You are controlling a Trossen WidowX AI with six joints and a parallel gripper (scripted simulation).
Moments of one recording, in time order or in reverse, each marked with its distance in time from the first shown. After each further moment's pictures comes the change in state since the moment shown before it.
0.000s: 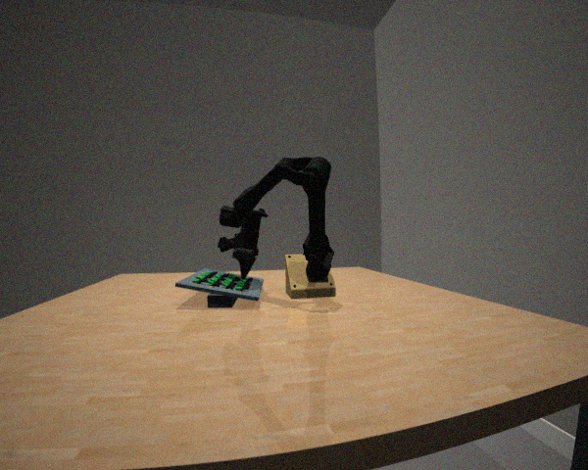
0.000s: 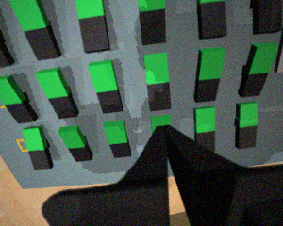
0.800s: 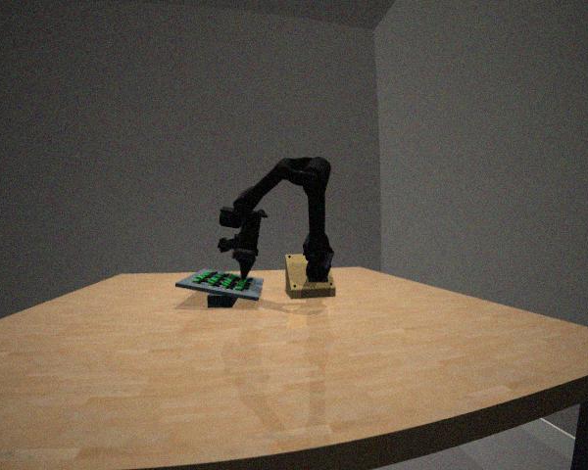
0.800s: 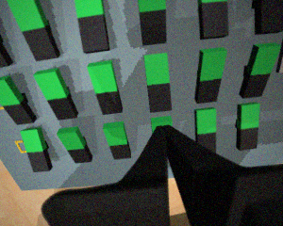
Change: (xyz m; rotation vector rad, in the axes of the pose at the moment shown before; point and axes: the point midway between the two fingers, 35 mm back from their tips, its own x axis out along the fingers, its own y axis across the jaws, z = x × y) arm 0.002 0.000 0.000 0.000 0.000 0.000
